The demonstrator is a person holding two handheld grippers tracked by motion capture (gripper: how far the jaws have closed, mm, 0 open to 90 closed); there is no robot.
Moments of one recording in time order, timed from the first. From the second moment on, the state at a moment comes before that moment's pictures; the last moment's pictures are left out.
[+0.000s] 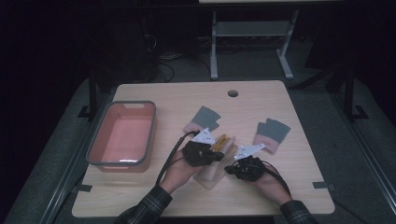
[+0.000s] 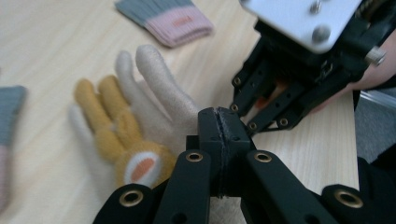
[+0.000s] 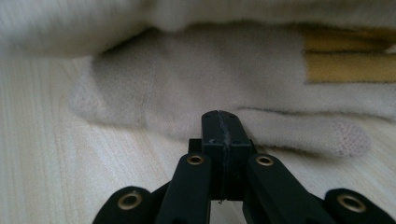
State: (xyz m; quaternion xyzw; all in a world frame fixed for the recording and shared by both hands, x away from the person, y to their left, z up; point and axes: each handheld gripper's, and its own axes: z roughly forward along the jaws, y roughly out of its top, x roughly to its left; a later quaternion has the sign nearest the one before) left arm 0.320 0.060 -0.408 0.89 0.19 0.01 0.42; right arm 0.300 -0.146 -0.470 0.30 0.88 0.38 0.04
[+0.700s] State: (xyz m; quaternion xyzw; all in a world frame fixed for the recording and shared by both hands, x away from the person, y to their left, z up) left arm 0.314 0.047 -0.436 0.91 0.19 0.00 0.37; right arm 0.303 -0.220 -0.455 0.37 0.84 0.39 0.09
